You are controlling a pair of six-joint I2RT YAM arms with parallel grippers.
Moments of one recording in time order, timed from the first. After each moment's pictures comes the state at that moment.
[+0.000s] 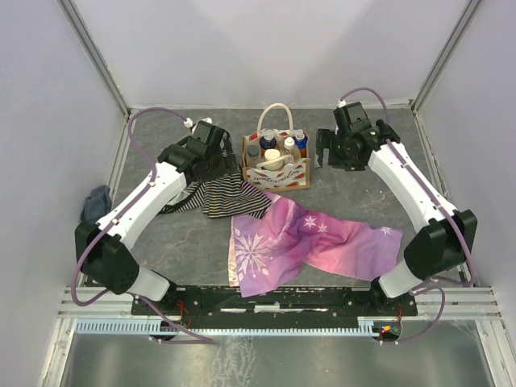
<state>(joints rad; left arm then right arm) -0.50 1.46 1.35 -0.78 -0.24 -0.65 0.35 1.54 1.50 -0.93 0.09 0.39</state>
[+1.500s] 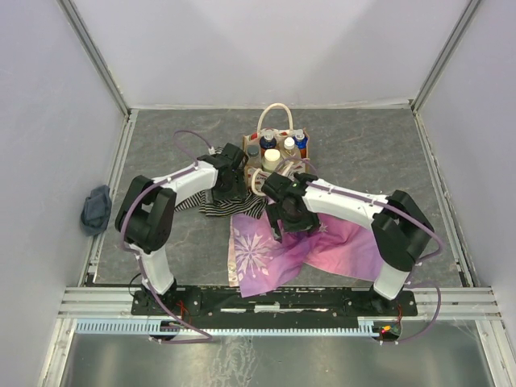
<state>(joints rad) -0.50 1.83 1.21 -0.63 -0.20 -0.61 0.86 1.74 1.25 -0.95 0.10 0.60</state>
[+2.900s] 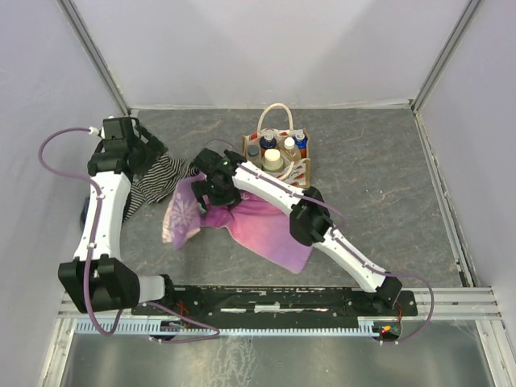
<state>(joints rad) 0.10 1.32 1.29 -0.75 -0.07 -0.68 0.97 2.63 2.53 -1.16 -0.07 0.53</state>
